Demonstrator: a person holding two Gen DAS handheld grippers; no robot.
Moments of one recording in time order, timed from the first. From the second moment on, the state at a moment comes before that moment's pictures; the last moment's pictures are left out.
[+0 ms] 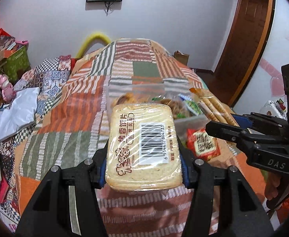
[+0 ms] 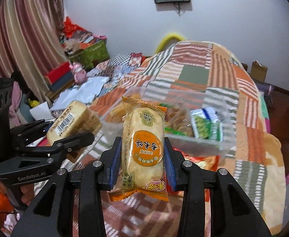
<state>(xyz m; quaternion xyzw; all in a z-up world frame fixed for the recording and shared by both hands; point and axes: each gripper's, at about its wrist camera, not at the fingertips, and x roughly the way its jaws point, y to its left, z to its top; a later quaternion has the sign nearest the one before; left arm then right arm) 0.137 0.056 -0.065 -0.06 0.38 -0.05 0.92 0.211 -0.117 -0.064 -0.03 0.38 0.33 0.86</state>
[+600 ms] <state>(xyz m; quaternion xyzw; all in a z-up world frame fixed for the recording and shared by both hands) 0.219 0.039 -0.055 -0.06 0.39 -0.04 0.92 0.275 -0.152 -0.056 -0.01 0.37 0.27 0.89</state>
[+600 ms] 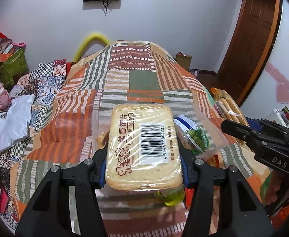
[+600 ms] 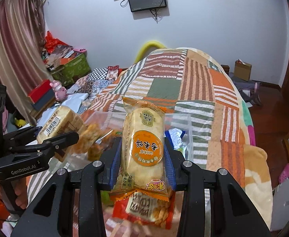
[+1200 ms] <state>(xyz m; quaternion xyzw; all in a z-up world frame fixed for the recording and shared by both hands) 0.276 0.025 -0.089 -0.06 0.40 -0.05 0.91 0.325 -0.127 -0.102 -0.01 0.41 0.26 0.87</state>
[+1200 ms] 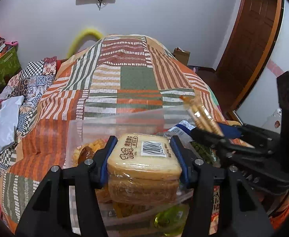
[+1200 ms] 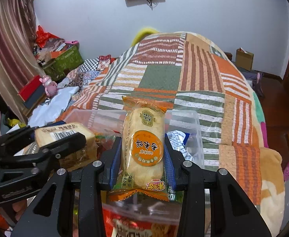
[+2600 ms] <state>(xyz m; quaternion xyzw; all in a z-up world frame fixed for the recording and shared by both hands) 0.170 0.017 -0.111 -0.01 0.44 -0.05 0.90 0.248 -0.188 -0.101 -0.02 0.42 0.27 0.87</state>
